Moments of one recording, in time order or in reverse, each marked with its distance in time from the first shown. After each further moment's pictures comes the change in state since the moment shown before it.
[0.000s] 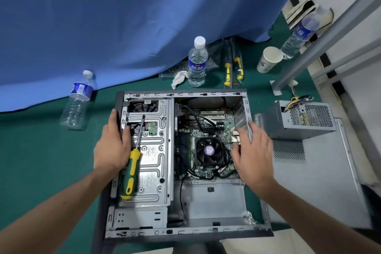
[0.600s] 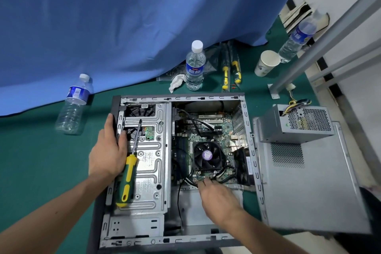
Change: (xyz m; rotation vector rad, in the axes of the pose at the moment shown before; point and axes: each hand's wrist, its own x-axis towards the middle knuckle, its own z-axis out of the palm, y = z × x) left_hand 0.000 0.001 -0.001 0.003 -0.001 0.004; right_hand -0.057 -0.059 0.015 -0.005 -0.781 -0.344
